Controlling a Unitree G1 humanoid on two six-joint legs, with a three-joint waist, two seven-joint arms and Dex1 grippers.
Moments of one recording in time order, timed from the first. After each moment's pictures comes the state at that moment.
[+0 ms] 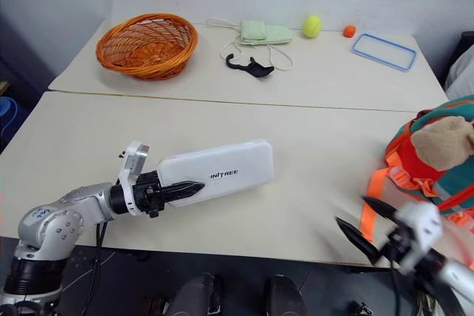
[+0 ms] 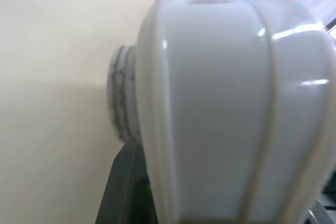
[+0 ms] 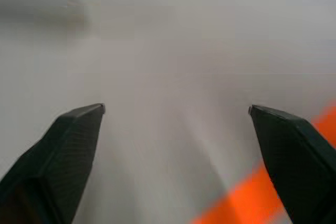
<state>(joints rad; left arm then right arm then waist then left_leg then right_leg) -0.20 0.63 0.12 -0.28 -0.85 0.79 -0.86 0.55 -0.53 -0.60 -0.41 0.57 0.22 0.89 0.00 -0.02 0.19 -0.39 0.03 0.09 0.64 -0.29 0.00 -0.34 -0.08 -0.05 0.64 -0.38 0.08</state>
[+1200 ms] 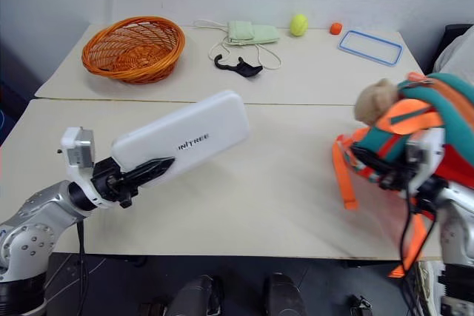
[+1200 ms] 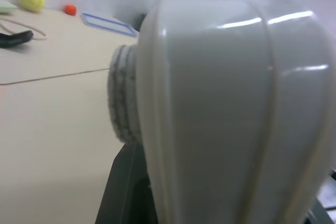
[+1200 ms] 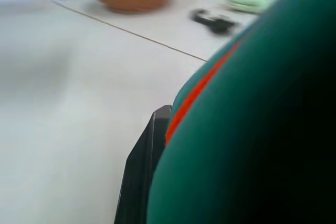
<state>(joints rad) -0.11 0.61 0.36 -0.38 -0.97 0.69 -0.76 -0.20 -0.68 -0.33 -0.05 0.67 0.32 1.06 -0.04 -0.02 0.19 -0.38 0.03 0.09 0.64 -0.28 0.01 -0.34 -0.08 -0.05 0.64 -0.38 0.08</state>
